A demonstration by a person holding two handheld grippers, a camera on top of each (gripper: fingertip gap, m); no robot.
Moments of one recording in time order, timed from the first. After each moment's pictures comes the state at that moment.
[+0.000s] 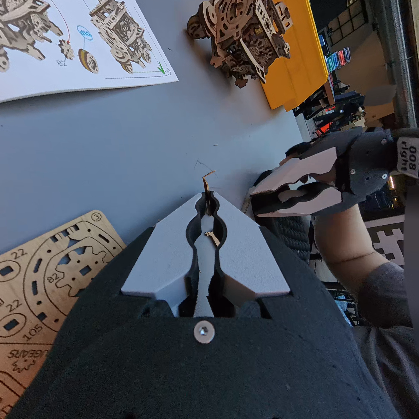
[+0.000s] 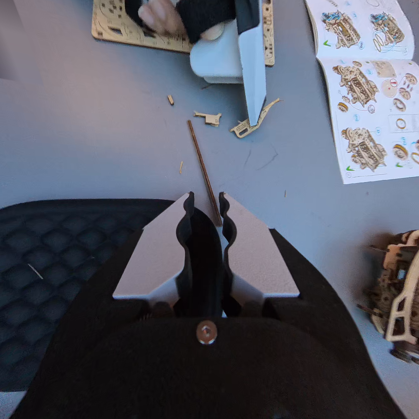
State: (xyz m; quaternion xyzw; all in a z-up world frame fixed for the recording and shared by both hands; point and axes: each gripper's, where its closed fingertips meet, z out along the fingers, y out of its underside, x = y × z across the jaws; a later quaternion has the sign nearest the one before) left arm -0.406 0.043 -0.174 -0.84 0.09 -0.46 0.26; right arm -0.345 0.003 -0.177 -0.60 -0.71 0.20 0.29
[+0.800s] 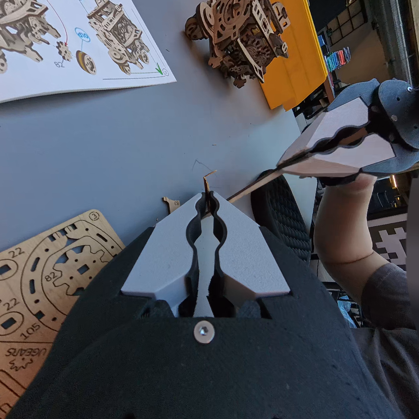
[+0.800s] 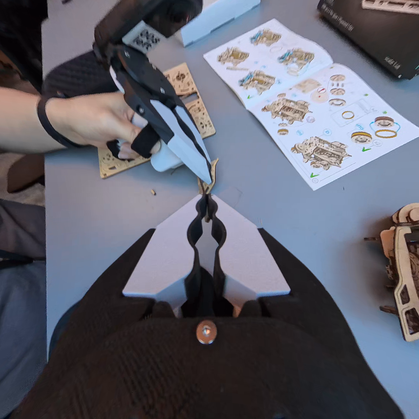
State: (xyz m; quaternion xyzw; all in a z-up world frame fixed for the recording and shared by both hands) left arm -0.406 0.042 -0.173 -0.84 0.09 -0.46 0.27; right arm -0.379 0.036 -0.124 -0.71 -0.53 0.34 0.30
